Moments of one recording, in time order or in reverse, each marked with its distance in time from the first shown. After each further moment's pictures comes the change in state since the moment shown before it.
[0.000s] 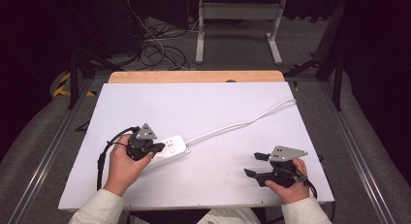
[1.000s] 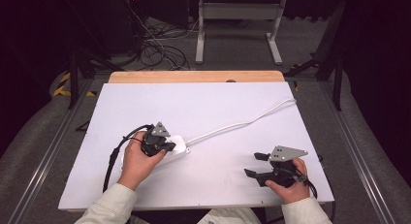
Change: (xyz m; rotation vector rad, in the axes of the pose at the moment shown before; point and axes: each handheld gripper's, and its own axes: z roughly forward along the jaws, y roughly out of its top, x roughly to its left) left arm -0.002 0.014 0.038 0.048 -0.036 0.016; right arm 0.000 0.000 0.000 0.002 0.006 -0.003
